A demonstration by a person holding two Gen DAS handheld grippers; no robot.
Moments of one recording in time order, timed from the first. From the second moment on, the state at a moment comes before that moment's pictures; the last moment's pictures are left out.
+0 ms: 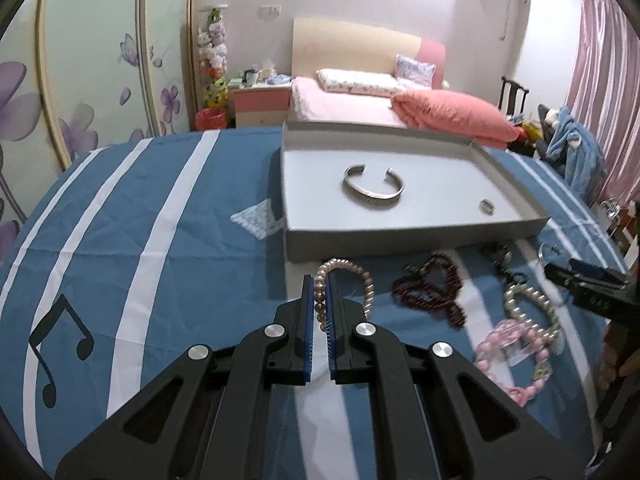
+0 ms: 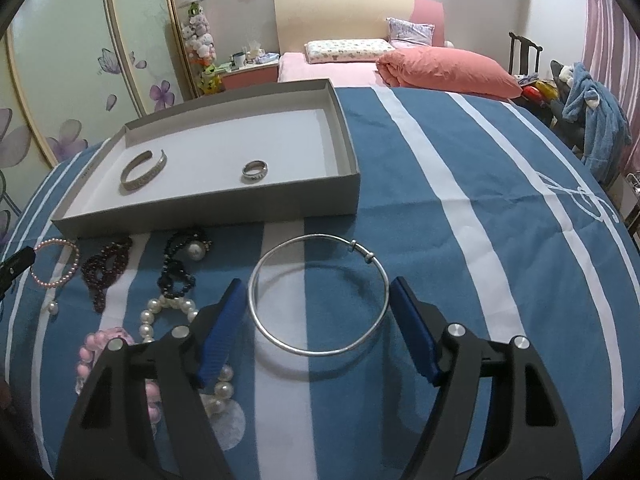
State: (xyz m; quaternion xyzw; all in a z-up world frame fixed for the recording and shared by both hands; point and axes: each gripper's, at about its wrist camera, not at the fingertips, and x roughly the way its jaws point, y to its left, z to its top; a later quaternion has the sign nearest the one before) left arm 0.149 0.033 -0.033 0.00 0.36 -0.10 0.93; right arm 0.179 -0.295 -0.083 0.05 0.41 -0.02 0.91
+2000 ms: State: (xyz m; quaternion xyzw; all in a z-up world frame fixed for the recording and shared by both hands) left arm 0.143 -0.037 0.023 0.01 0.19 -0.09 0.98; right arm 0.150 -0.230 0.020 0.02 0.13 0.00 0.99
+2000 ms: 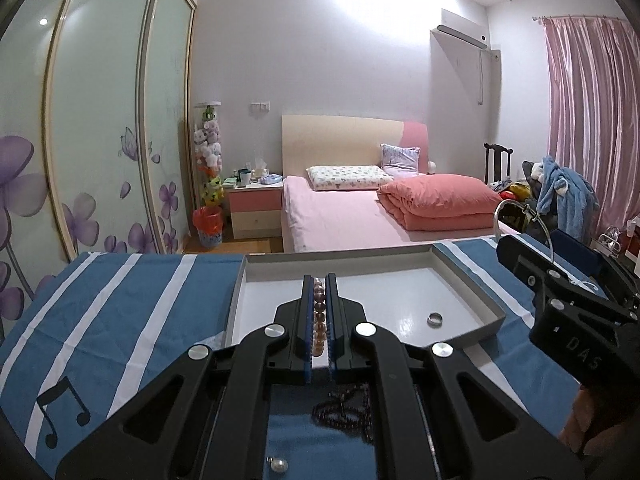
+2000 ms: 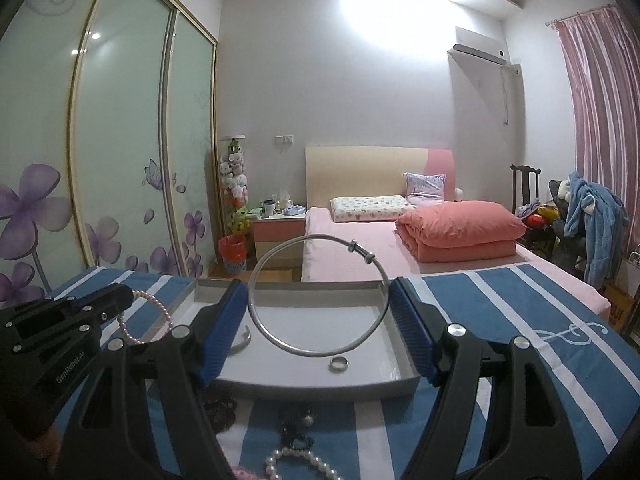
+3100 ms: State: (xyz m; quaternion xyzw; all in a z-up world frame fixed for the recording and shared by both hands) left arm 0.227 -0.054 -0.012 0.01 0.26 -0.10 0.96; right arm 0.290 -0.237 -0.044 0.03 0.30 0.02 0.95
